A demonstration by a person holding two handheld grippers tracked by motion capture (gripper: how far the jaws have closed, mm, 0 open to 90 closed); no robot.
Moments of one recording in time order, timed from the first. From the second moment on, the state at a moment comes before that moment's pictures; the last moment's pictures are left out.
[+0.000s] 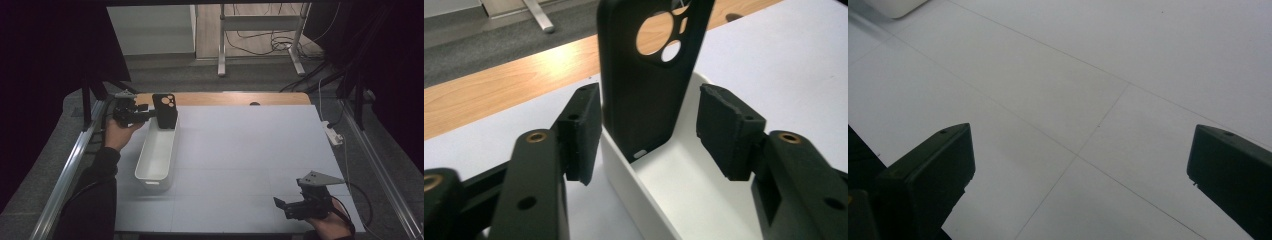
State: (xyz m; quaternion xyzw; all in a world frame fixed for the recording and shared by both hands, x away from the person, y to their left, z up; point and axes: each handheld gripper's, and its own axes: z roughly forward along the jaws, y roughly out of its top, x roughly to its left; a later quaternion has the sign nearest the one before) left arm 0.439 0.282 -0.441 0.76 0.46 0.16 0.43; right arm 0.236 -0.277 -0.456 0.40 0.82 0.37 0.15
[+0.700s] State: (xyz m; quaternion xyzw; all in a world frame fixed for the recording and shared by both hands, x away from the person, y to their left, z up) left arm 0.408 0.276 -0.433 0.76 0.45 0.14 0.44; right arm 0.235 -0.275 -0.456 0.40 0.82 0.37 0.15
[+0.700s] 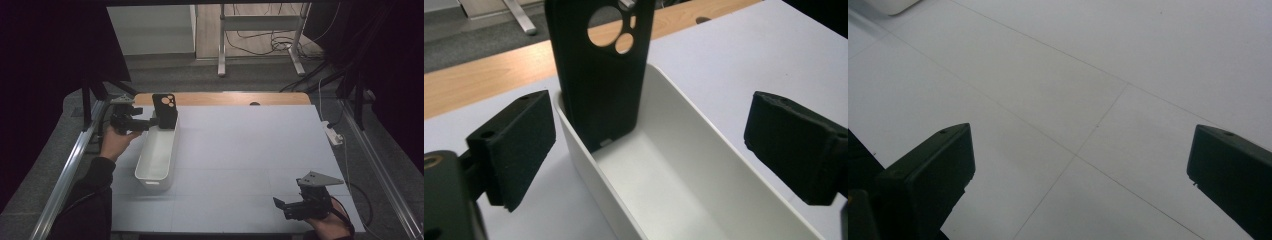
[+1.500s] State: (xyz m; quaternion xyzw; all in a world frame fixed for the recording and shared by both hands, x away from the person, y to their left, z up) left arm 0.370 0.270 -0.437 0.77 0.42 0.15 0.44; right arm 0.235 -0.275 -0.456 0.40 0.82 0.37 0.15
